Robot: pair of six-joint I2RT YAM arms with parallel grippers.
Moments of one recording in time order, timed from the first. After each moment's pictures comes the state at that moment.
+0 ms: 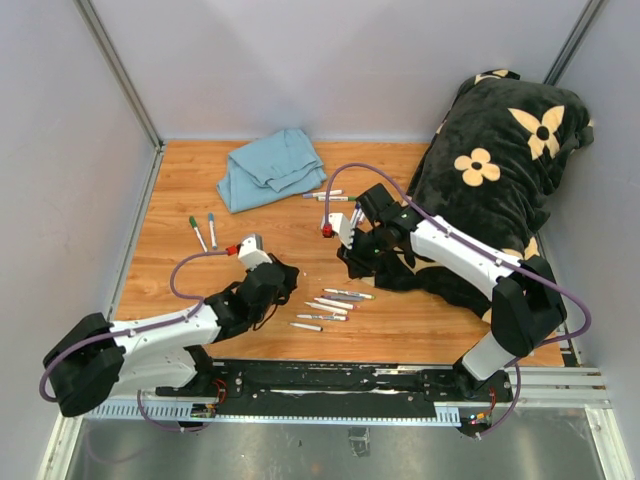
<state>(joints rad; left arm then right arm) -0.90 1.05 0.35 0.21 -0.57 -0.99 0.66 1.58 1.20 -0.73 -0.49 -0.61</state>
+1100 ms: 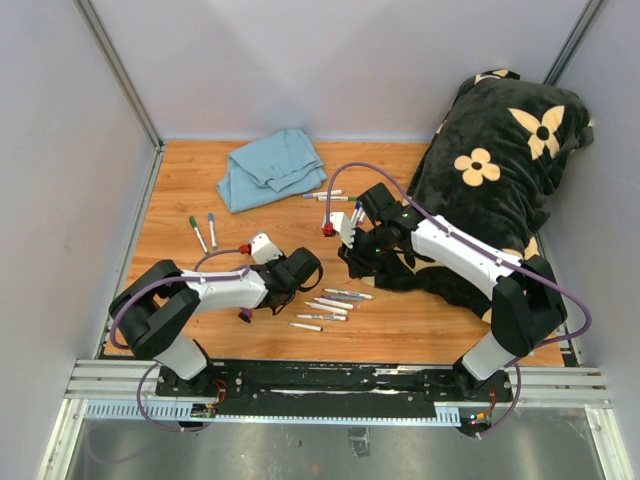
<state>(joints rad) -0.86 1.54 0.68 -0.17 -0.74 -1.36 0.64 1.58 1.20 -0.73 -0.50 -0.60</state>
